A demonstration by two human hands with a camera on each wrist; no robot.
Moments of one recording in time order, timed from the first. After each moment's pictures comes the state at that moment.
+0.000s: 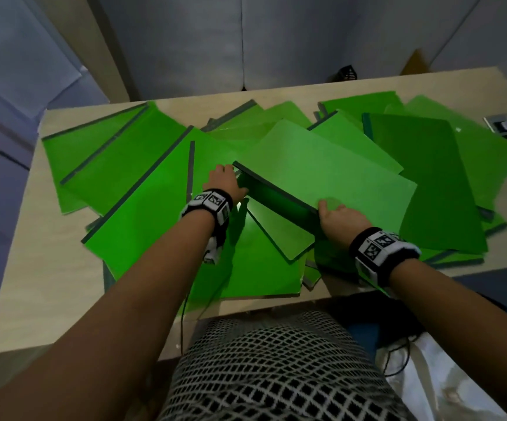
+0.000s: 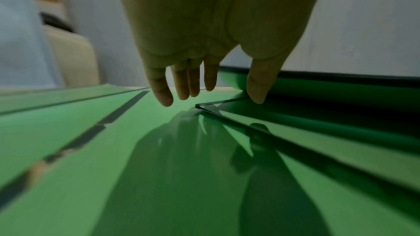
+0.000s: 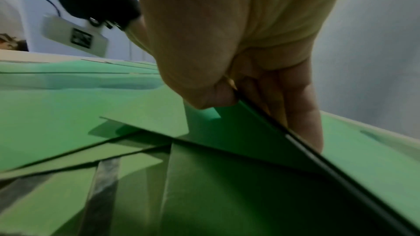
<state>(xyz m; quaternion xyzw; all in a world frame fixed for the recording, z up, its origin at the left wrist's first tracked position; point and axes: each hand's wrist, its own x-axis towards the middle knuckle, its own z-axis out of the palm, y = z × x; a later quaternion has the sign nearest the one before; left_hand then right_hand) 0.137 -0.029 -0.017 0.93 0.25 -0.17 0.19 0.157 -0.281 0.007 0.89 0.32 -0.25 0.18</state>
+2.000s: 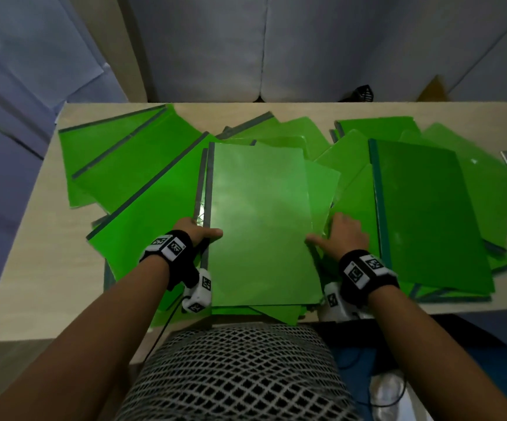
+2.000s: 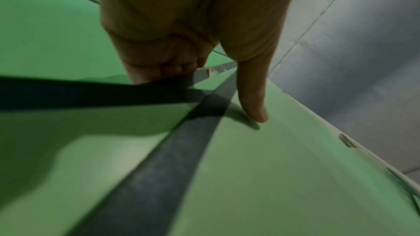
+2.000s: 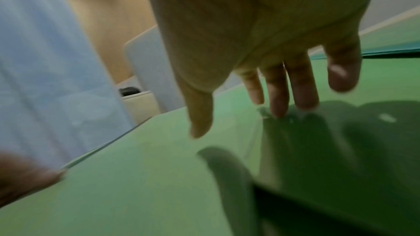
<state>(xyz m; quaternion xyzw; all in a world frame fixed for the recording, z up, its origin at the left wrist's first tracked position) 0.045 0.005 -0.018 0.68 0.52 -0.17 0.49 0.174 -0.266 -0.035 0.97 0.08 -0.23 -0.05</state>
